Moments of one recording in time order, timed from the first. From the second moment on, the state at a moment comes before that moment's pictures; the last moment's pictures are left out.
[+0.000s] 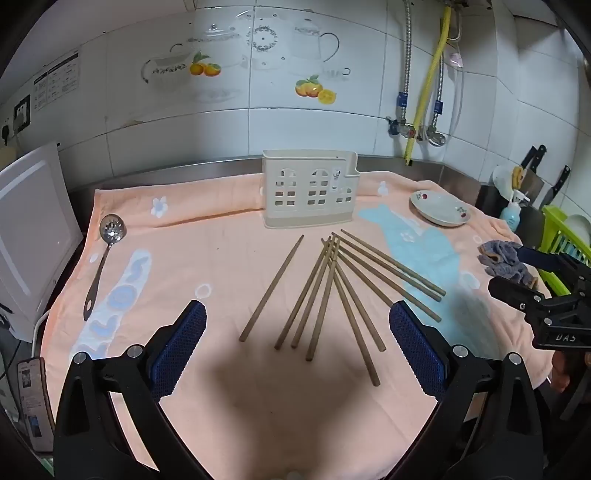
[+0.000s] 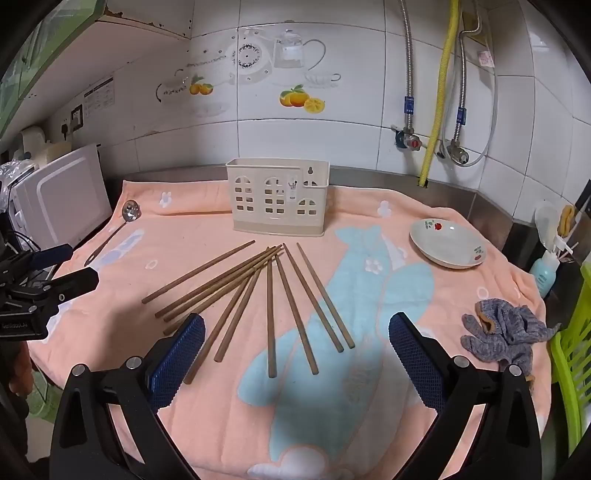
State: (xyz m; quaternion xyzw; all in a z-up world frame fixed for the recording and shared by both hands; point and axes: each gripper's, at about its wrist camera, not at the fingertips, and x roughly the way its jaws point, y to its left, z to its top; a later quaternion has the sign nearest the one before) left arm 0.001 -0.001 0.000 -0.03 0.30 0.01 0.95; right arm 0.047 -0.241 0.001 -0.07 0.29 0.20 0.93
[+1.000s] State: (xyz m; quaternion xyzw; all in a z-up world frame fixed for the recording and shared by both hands) left arm -0.013 -0.006 0.013 -0.02 0.25 0.02 0.97; right arm 0.041 -0.244 0.013 -0.07 0.27 0.20 0.94
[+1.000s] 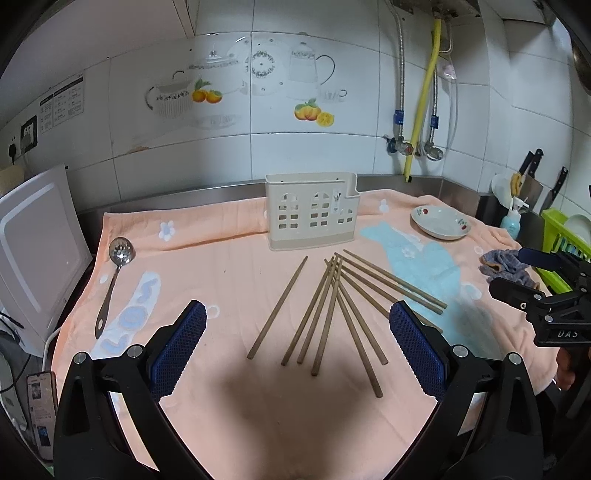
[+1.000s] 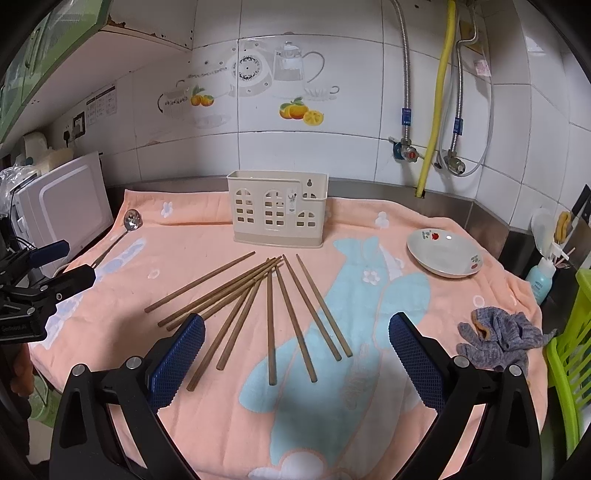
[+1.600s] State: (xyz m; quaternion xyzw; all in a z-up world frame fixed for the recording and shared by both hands) left arm -0.018 -0.004 0.017 -0.02 0.24 0.03 0.97; right arm 0.037 -0.248 0.019 -0.06 0.25 0.20 0.94
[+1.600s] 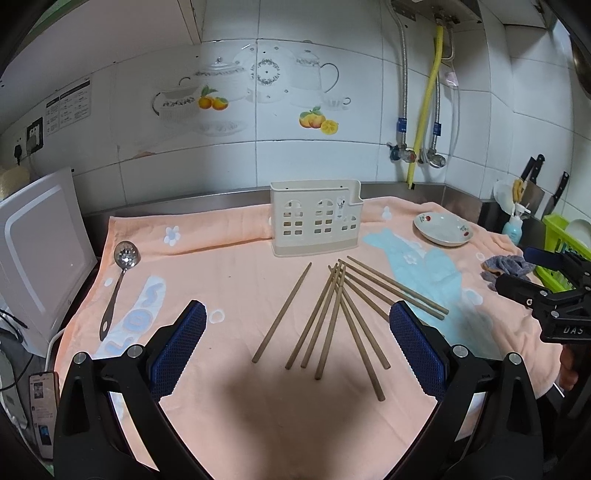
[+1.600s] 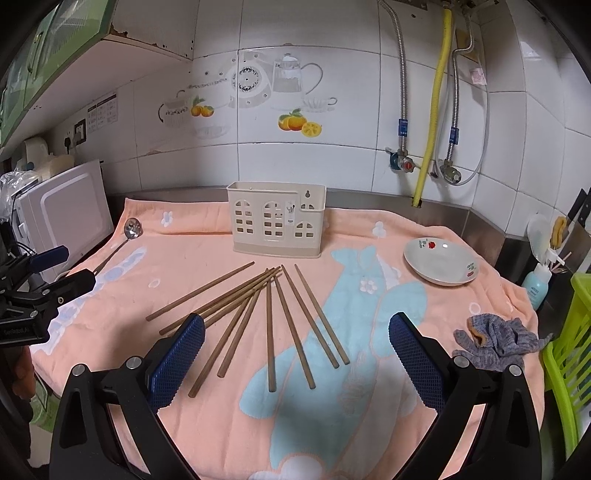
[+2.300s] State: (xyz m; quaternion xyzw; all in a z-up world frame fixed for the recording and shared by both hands) left arm -0.017 -0.004 0.020 -0.02 0.24 0.03 0.97; right arm 0.035 -0.246 0.020 -0.06 0.25 0.21 0.94
